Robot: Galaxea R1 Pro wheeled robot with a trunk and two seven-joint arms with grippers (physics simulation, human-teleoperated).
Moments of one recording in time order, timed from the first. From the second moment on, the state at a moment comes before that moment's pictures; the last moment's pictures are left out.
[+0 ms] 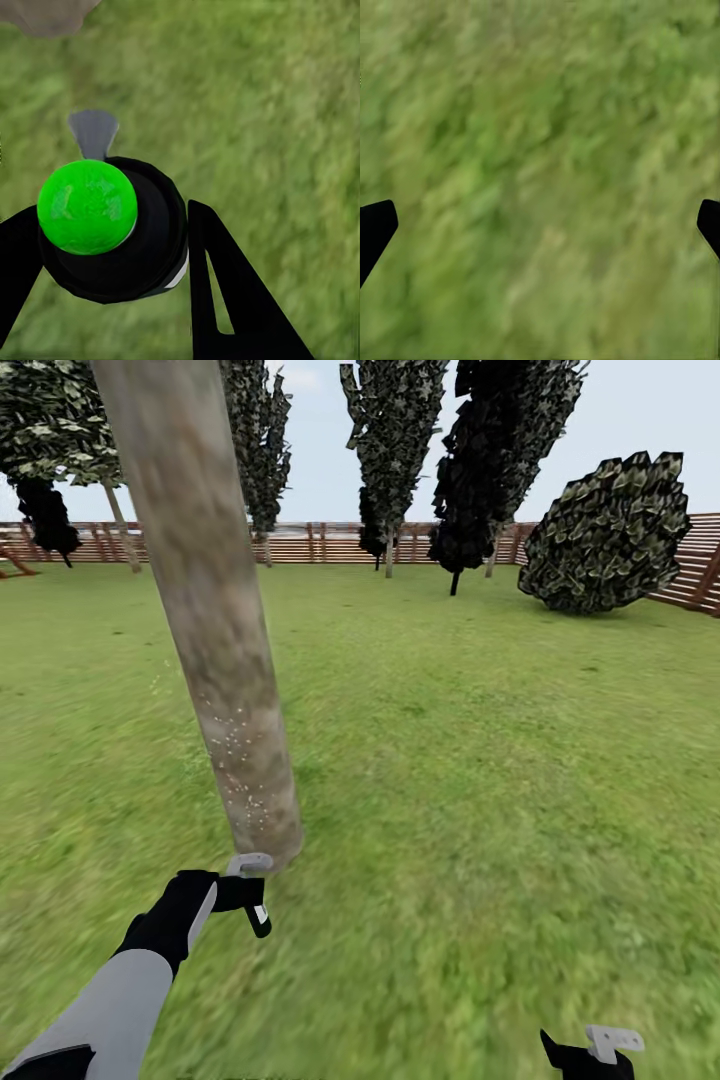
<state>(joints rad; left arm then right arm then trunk) -0.73 0.02 0.19 -0.63 -0.17 0.62 -0.34 -0.37 -0.24 -0.25 -0.20 0.00 -0.33 0.25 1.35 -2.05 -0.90</state>
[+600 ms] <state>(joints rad) -0.73 0.02 0.19 -0.63 -0.17 0.62 -0.34 -0.37 -0.24 -0.25 -0.20 0.00 -0.33 0.25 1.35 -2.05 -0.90</state>
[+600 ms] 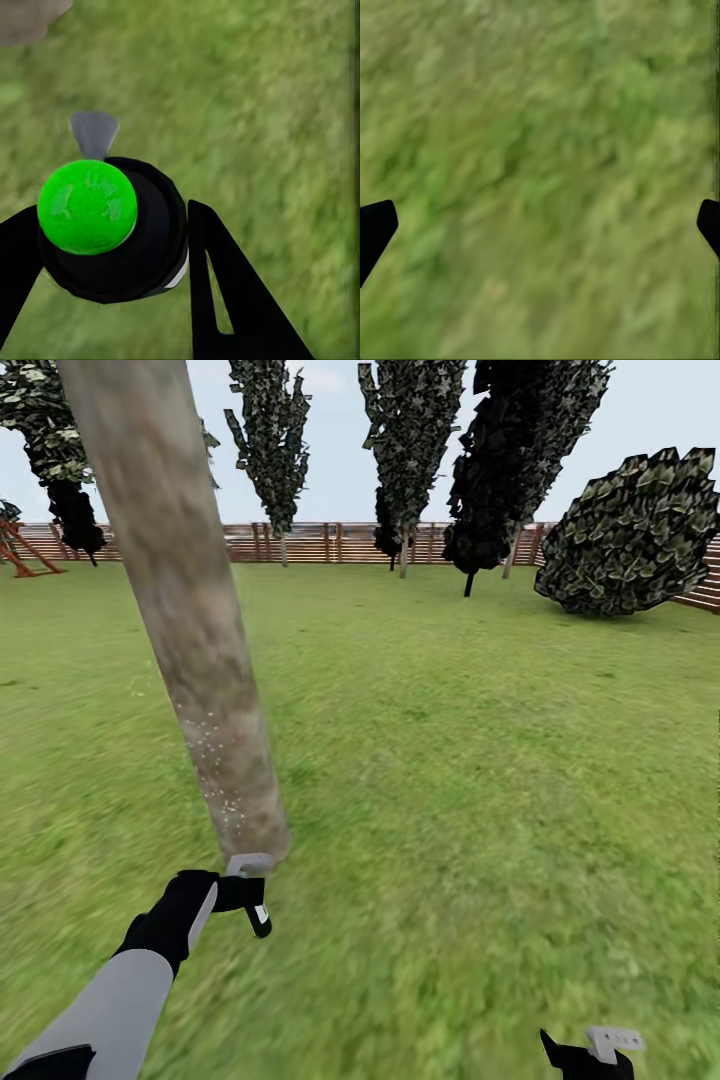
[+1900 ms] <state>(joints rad) -0.73 0.02 0.19 -0.63 -0.17 0.62 -0.34 -0.37 -0.24 -0.25 -0.20 0.00 -0.33 0.25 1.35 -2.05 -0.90</state>
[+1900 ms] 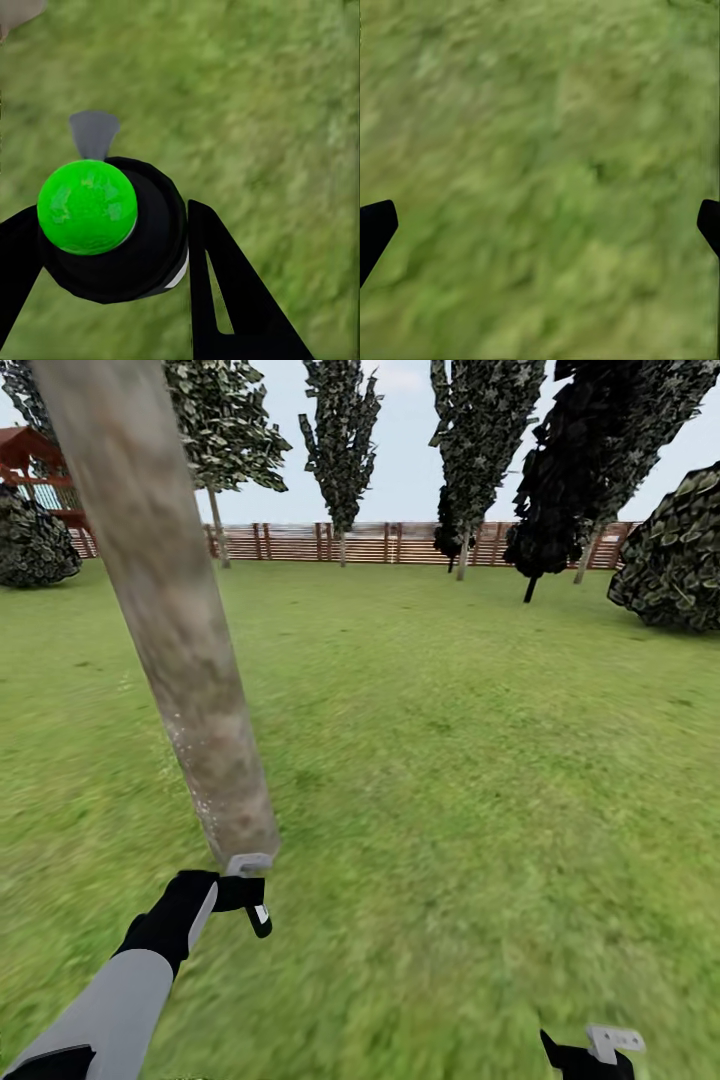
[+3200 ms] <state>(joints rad) -0.73 0.02 0.19 -0.63 -0.17 0.62 -0.34 -0.37 -0.24 -0.25 -0.20 0.00 -0.33 0.25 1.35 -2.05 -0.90</state>
